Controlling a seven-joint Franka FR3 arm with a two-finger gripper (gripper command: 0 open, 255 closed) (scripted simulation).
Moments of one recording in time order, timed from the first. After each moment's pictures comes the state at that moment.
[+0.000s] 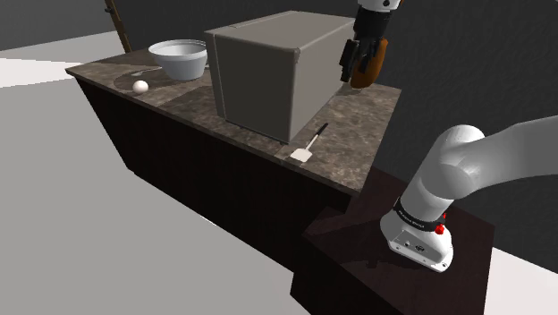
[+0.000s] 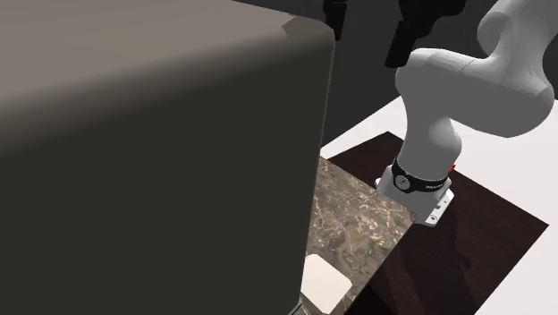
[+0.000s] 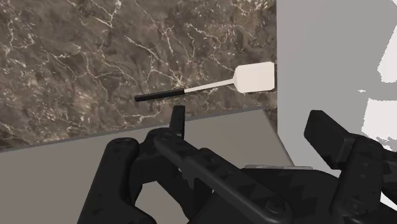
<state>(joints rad) -0.01 -0.83 0.01 -2.34 0.00 1.59 0.06</state>
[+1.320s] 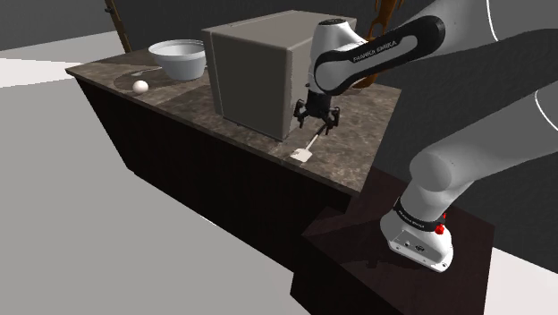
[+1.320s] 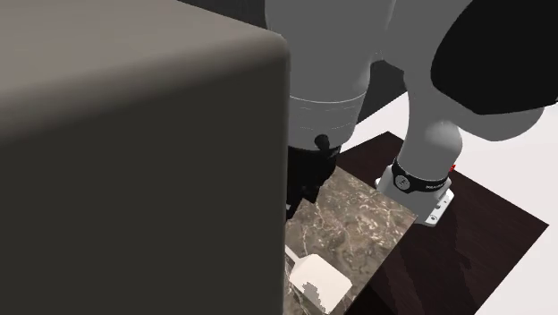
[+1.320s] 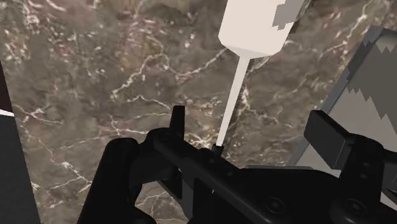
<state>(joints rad) -0.34 -0.48 0.40 -2.62 0.15 2.20 1.16</state>
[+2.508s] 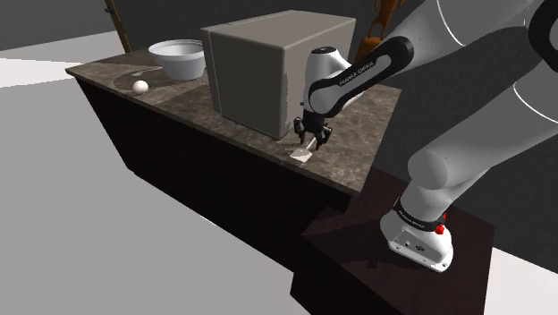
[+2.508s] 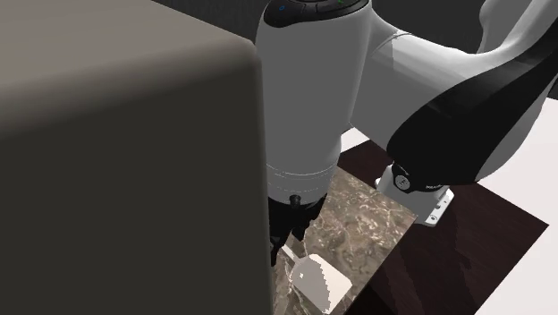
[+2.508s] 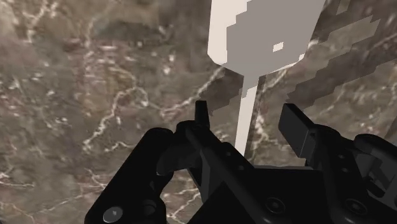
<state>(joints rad) -0.41 -0.31 0.48 -2.67 0.12 2.40 1.35</state>
